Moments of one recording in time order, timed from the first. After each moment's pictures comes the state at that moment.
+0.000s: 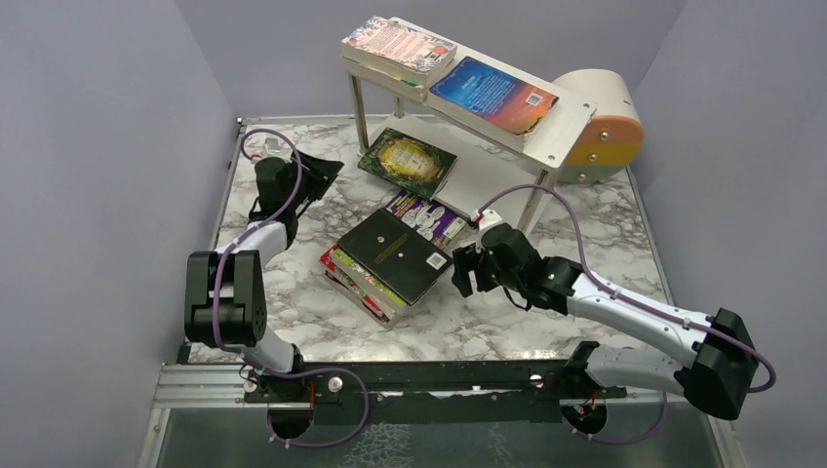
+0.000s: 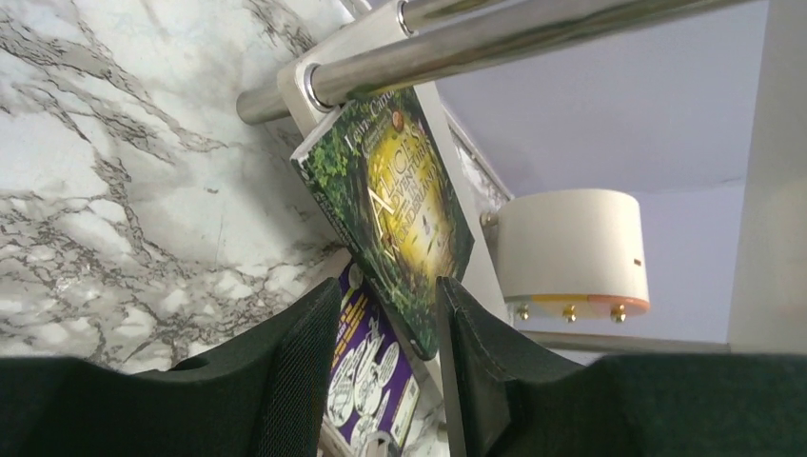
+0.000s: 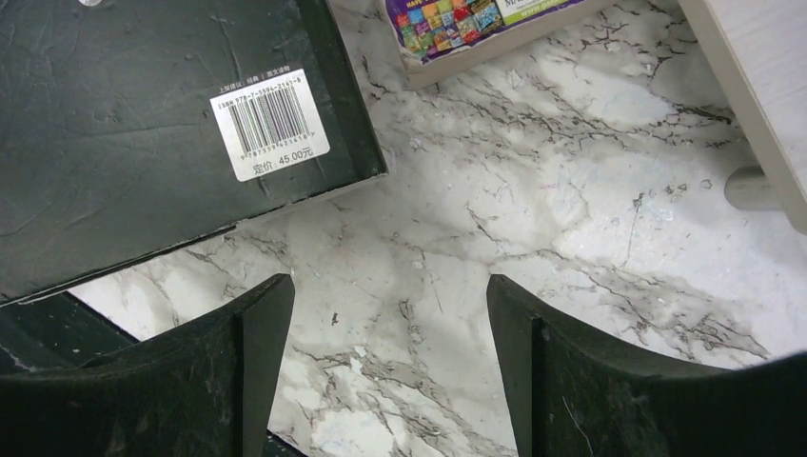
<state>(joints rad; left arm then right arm) 0.02 1.58 0.82 0.50 0.36 -1.07 0.88 1.12 0.75 -0.35 0.17 0.35</state>
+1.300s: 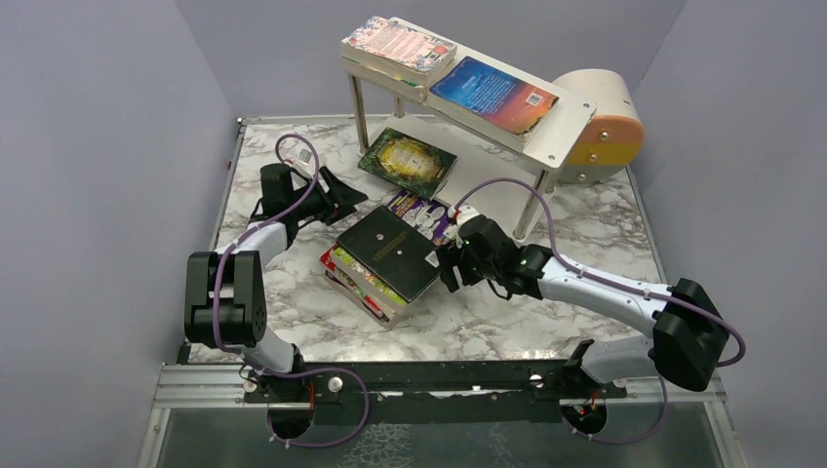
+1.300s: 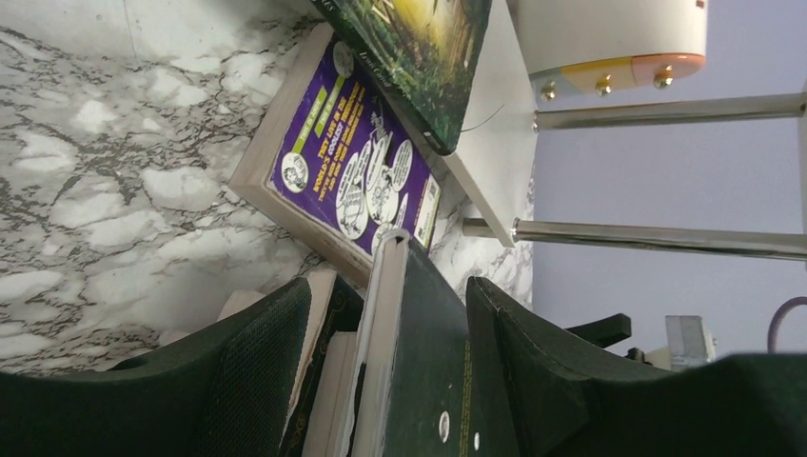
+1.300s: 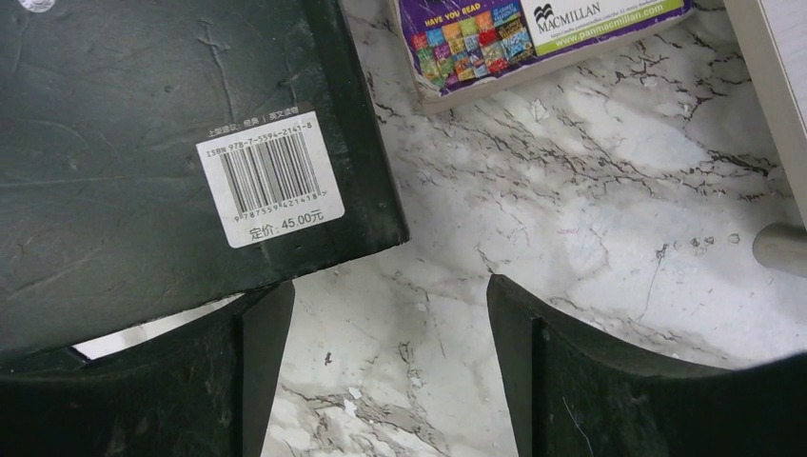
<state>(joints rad) 0.02 1.56 0.82 0.24 0.79 -0.82 0.88 1.32 0.83 -0.31 0.15 0.30</state>
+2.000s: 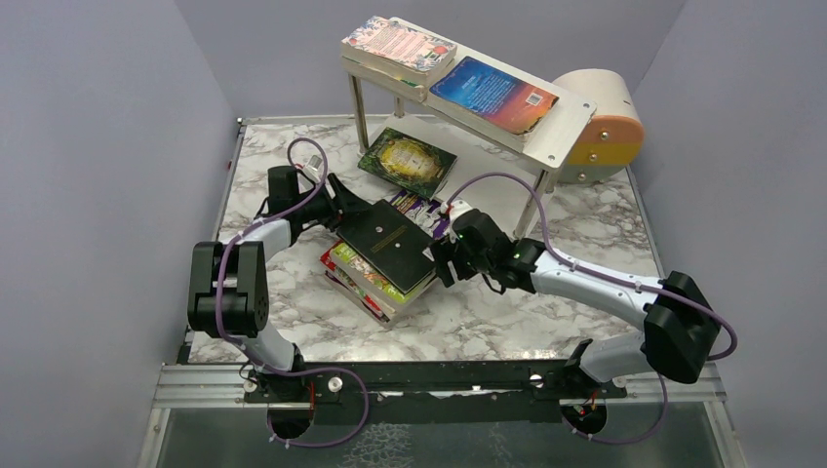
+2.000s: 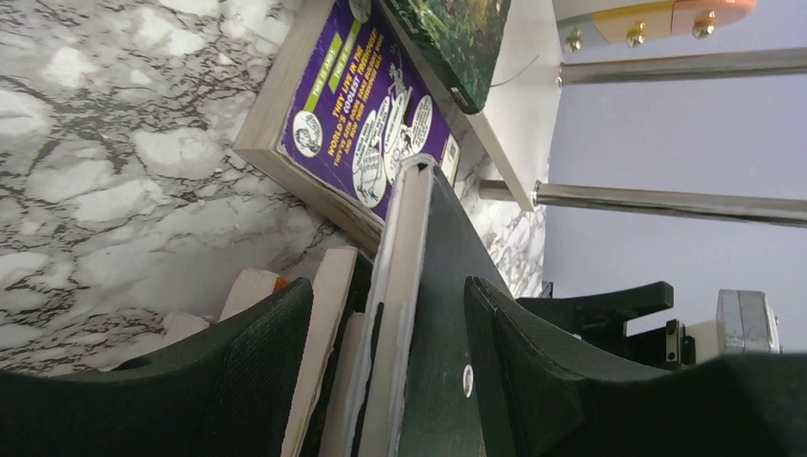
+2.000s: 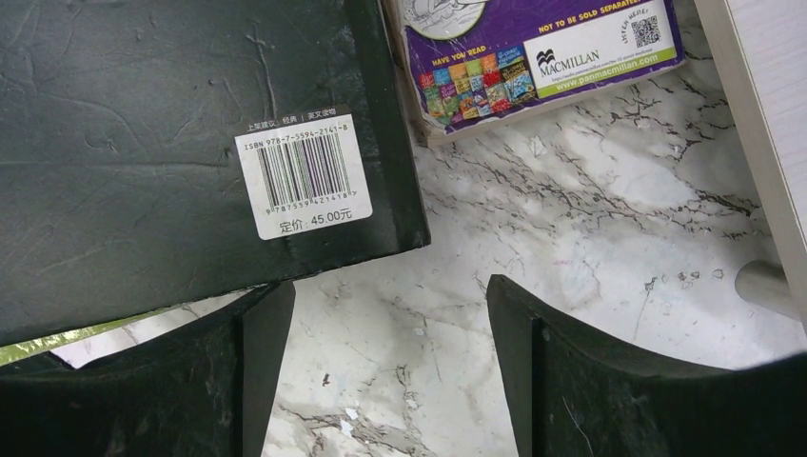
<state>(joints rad) 0.01 1.62 0.84 0.16 0.83 -0.74 0.88 1.38 0.89 -0.30 0.15 0.26</state>
